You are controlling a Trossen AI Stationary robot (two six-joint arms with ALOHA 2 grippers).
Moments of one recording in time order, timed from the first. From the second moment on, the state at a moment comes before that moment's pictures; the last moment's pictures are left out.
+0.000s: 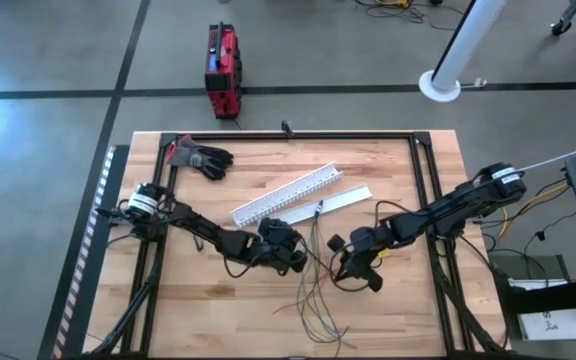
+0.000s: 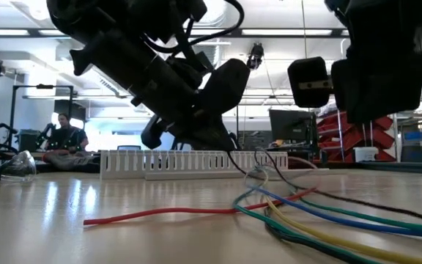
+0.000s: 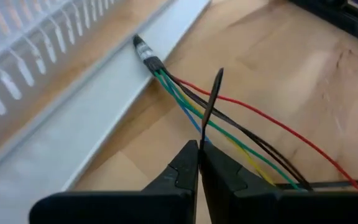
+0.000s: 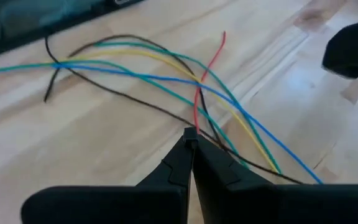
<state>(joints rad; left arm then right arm) -0.28 1.93 1.02 0.20 -0.70 -0.83 0.28 1.56 0.55 0.29 -0.35 -0.43</state>
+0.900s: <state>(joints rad) -0.37 2.08 1.48 -0.23 -0.81 -0.42 0.09 1.49 0.55 0.41 -0.48 0.15</state>
